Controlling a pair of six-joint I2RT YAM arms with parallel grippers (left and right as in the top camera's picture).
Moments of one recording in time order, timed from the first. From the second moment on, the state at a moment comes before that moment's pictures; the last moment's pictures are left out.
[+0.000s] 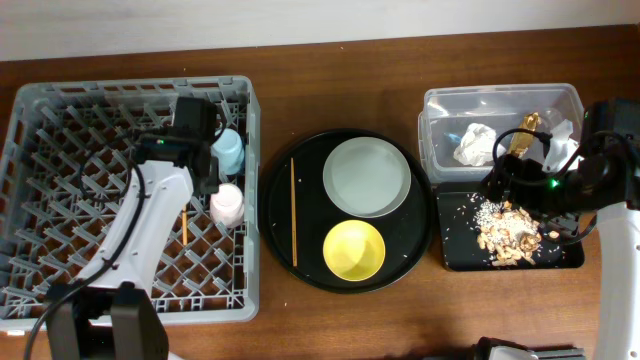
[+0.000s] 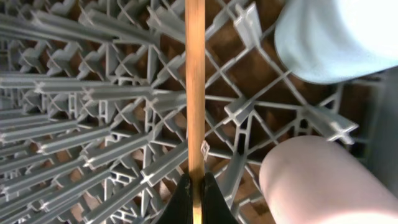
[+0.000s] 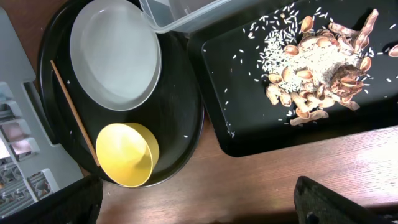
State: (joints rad) left arm -0.15 1.68 1.30 -0.91 -0.40 -0.12; right arm -0.29 1.32 1.47 -1.47 -0.29 0.18
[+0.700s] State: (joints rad) left arm -0.14 1.69 1.32 -0.95 -0.42 -0.10; right arm -0.29 1.32 1.47 -1.47 -0.29 0.18
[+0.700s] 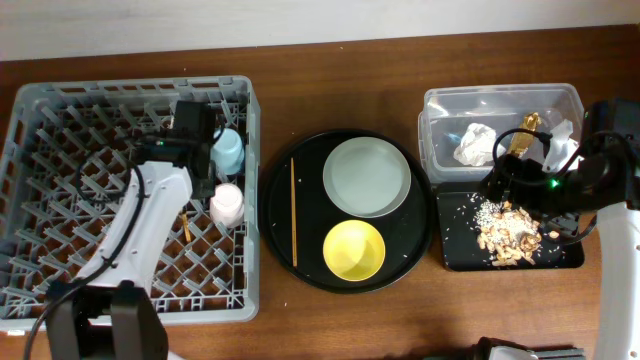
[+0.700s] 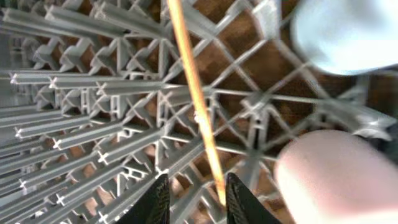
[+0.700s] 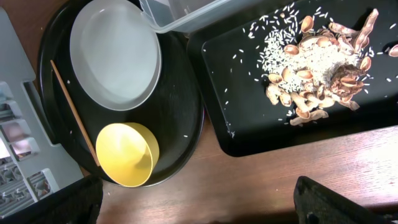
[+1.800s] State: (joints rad) left arm -0.05 1.78 1.41 -0.67 -0.33 -0.22; right arm -0.29 1.32 1.47 -1.47 -0.29 0.18
